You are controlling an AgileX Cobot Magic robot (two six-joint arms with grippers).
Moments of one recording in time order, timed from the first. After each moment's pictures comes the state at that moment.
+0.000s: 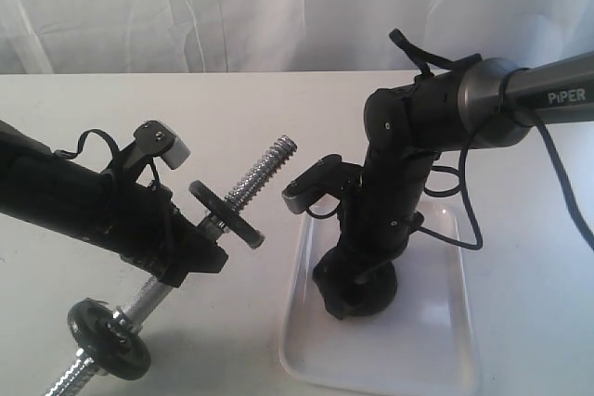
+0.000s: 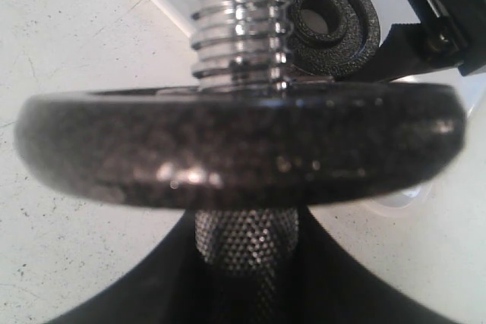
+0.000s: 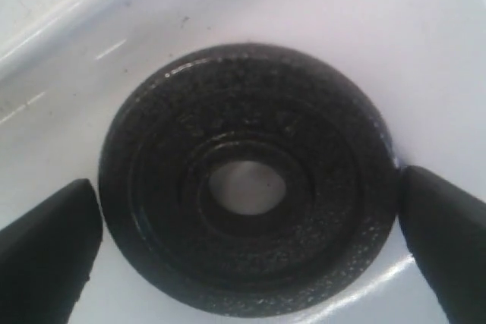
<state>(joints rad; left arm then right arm) -0.36 1.64 -0.80 -1.26 0.70 1.57 0.54 1.96 -1.21 0.13 0.82 -0.46</state>
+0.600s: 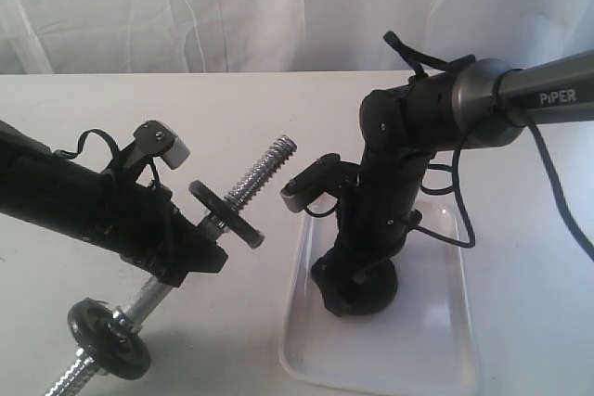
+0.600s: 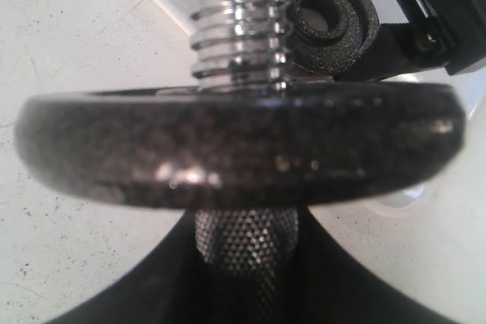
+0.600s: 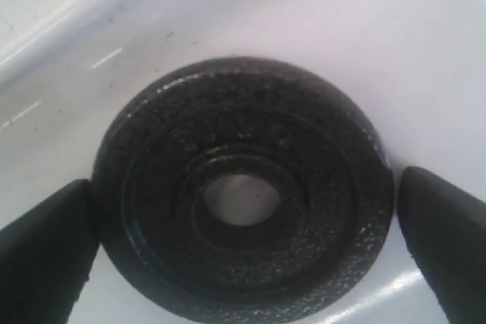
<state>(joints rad) -0.36 1.64 -0.80 -1.26 0.70 1.57 0.54 1.98 -1.22 0.11 0.82 -0.44</state>
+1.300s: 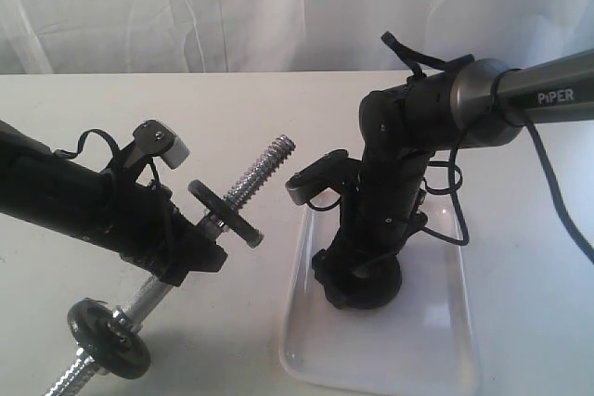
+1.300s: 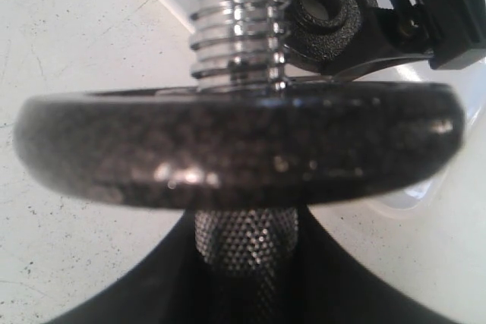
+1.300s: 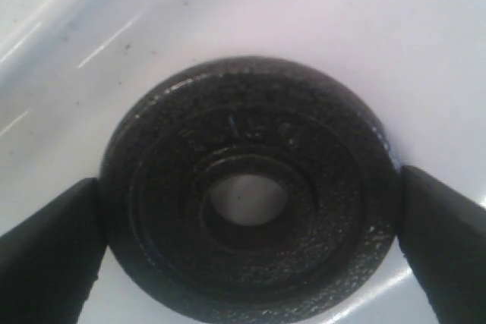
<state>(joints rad) -0.36 1.64 -0.80 -1.26 0.69 1.57 0.54 1.99 -1.23 0.07 0.83 -0.31</state>
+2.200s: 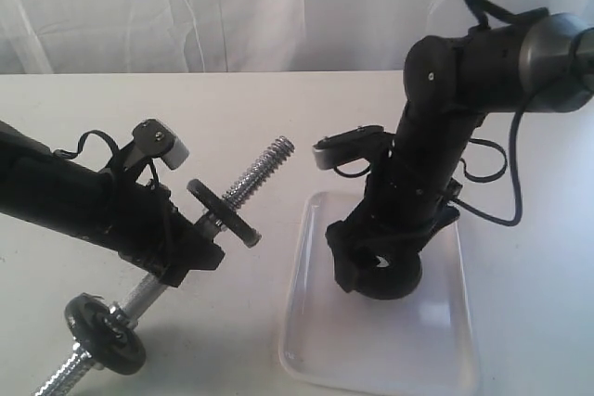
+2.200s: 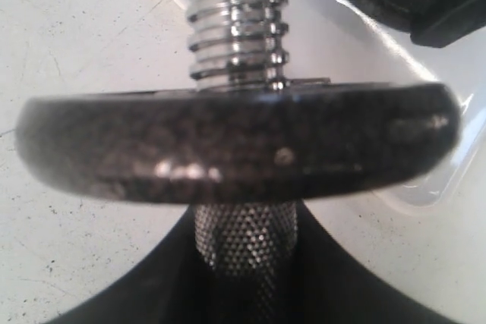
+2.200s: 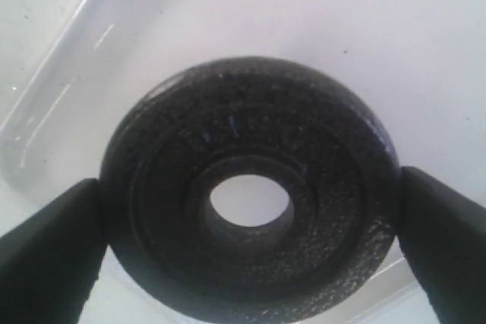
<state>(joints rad) -0.36 1.64 -0.80 -1.26 0.66 1.60 0.46 1.85 -1.22 0.22 0.98 -0.30</state>
